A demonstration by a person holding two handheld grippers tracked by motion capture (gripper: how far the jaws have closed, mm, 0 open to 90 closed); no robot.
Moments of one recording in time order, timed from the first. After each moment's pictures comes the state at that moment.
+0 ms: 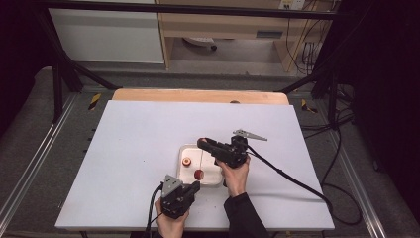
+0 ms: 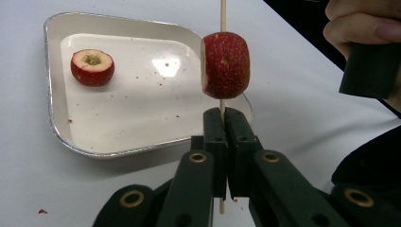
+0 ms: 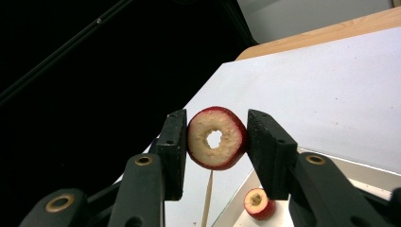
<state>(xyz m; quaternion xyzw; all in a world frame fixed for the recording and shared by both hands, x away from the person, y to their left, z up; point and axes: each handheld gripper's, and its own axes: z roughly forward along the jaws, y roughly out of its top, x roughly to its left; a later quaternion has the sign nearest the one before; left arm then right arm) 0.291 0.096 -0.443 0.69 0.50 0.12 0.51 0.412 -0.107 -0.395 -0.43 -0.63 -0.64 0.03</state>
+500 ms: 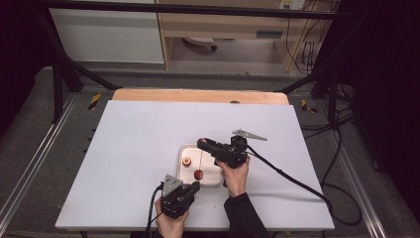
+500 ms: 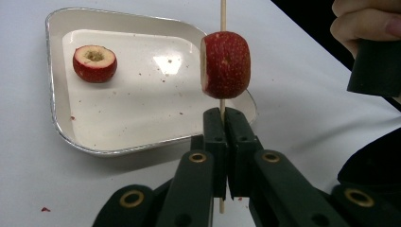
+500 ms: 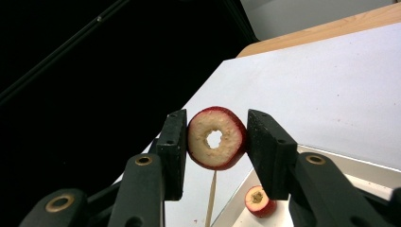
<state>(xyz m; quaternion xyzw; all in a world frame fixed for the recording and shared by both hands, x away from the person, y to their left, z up) 0.293 0.096 -0.444 0.69 0.50 0.13 0.51 0.413 -0.106 -0.396 -0.44 -0.63 -0.64 0.03</state>
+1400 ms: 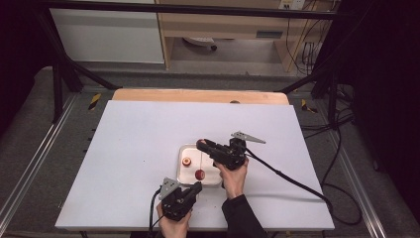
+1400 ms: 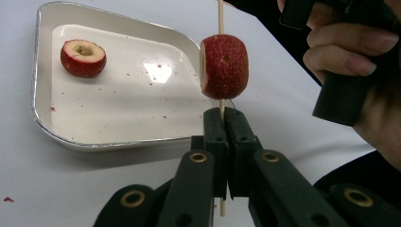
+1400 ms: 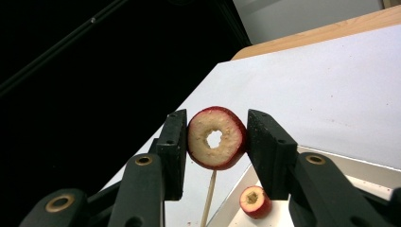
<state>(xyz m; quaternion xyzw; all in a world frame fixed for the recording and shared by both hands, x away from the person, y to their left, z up) 0.285 0.094 -0.447 0.64 0.53 0.10 0.55 0.409 -0.102 -0.401 -0.44 -0.63 -0.64 0.01</state>
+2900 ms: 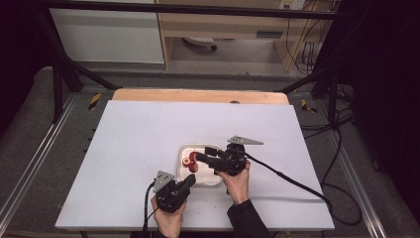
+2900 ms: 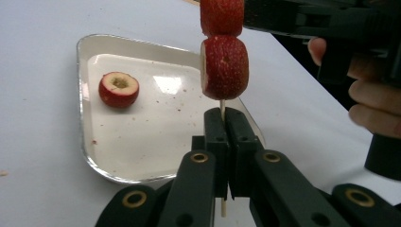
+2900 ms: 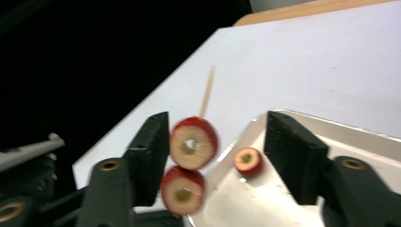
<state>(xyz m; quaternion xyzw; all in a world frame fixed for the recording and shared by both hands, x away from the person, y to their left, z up) 0.303 0.112 -0.444 0.64 0.52 0.13 0.54 0.398 -0.104 -0.402 -0.41 -0.69 -0.59 0.02</state>
